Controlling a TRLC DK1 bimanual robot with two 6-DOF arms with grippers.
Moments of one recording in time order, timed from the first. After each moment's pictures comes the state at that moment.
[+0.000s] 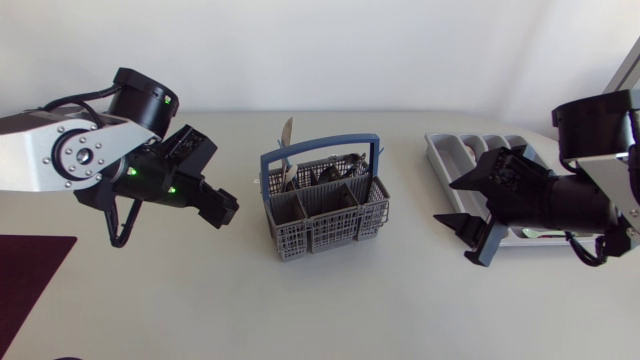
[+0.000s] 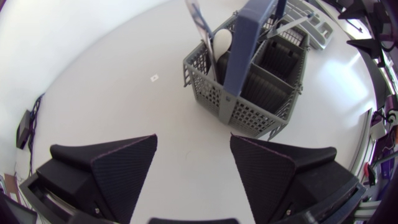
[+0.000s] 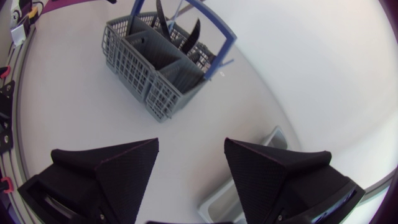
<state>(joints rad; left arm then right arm) -0.34 1.43 0.96 -0.47 0.06 0.29 0.17 1.10 0.71 -0.37 -0.26 -0.83</state>
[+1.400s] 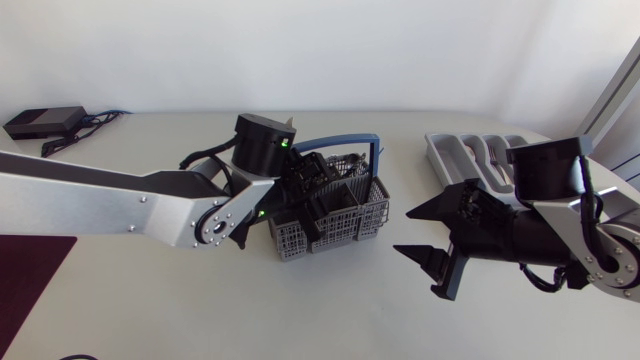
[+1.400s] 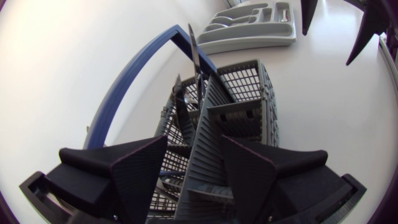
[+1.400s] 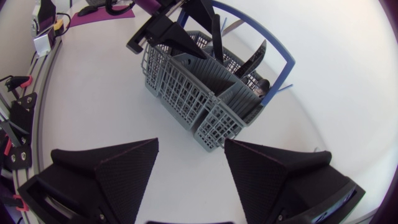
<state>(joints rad) -0.71 1.73 0.95 0.25 -0.12 0.65 0.31 1.12 0.56 -0.19 -0.38 -0.71</state>
